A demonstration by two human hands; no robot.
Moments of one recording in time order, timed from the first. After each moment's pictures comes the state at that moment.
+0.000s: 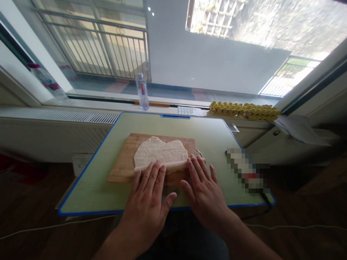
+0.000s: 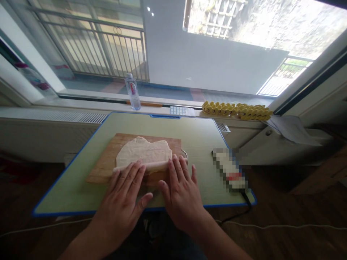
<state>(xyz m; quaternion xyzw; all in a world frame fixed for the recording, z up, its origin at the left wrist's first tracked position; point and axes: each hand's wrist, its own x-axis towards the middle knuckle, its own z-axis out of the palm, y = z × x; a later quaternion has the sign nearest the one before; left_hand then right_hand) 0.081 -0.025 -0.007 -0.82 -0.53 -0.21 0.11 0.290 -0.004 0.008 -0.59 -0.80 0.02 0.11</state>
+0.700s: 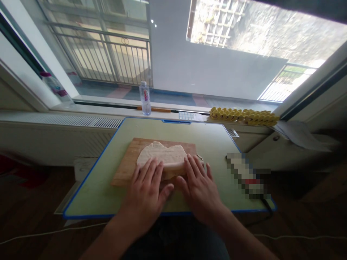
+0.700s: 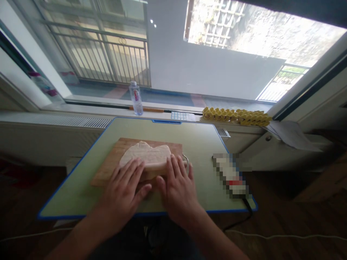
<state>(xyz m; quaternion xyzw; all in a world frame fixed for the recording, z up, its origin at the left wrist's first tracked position) 0.068 0.002 0.004 -0.81 -0.55 -0.18 0.09 0.273 0.013 0.020 -0.61 -0.79 0.02 0.10</state>
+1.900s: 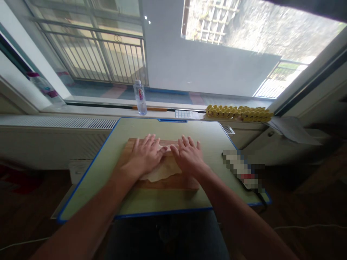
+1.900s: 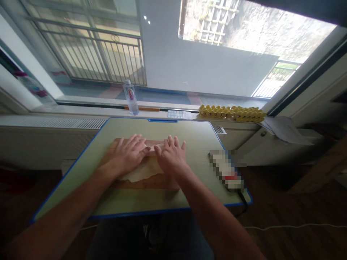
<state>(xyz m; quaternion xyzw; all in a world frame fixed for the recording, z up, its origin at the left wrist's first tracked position) 0.068 0.116 0.027 -0.79 -0.61 -0.06 -0.01 0.256 0.113 0.035 -0.65 -0.75 0.08 0.07</state>
